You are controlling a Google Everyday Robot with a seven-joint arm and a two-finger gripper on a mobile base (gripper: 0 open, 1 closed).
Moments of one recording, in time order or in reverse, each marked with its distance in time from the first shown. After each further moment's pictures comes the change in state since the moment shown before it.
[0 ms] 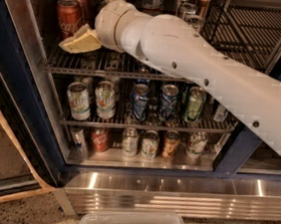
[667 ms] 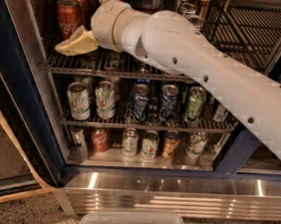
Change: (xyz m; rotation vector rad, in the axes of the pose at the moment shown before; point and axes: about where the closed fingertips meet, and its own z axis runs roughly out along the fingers) arm -0.007 0.012 0.006 -0.071 -0.040 -0.023
